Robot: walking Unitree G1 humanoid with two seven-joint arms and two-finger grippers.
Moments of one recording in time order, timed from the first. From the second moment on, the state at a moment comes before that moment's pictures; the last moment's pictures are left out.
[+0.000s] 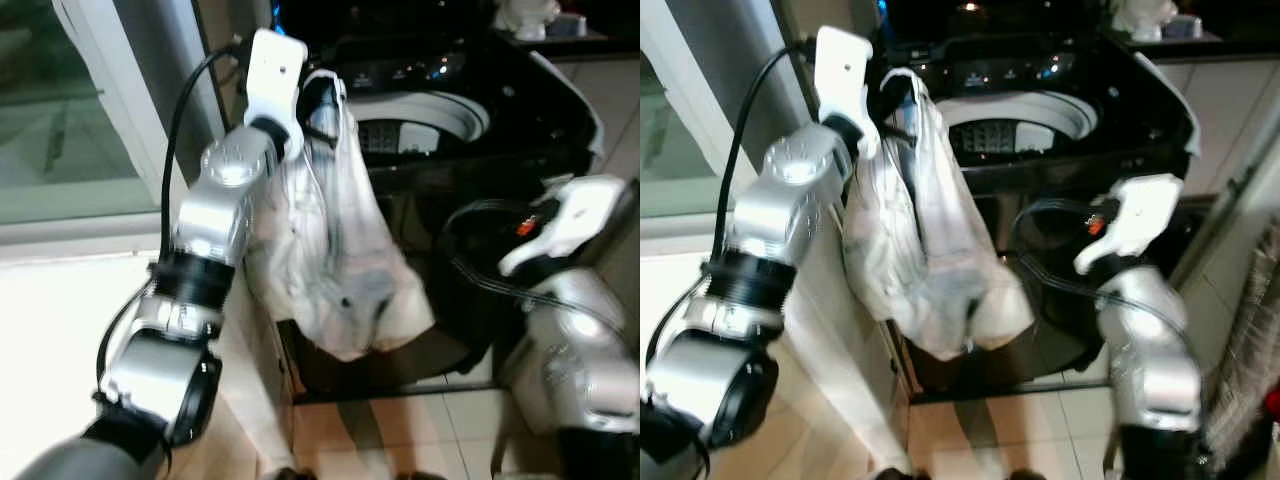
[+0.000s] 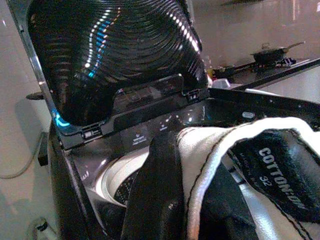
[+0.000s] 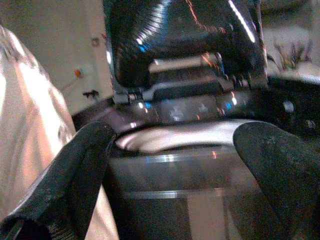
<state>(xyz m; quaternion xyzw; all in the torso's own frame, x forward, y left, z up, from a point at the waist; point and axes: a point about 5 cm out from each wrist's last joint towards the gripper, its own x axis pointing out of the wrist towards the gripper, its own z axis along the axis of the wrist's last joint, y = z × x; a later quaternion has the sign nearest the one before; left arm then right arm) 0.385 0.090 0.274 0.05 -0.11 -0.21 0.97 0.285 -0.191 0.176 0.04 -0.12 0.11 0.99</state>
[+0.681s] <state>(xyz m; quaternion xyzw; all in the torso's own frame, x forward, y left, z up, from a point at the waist) 0.357 0.052 0.205 -0.09 -0.02 -0.25 0.96 0.285 -0.166 0.163 0.03 -0.11 0.11 0.99</state>
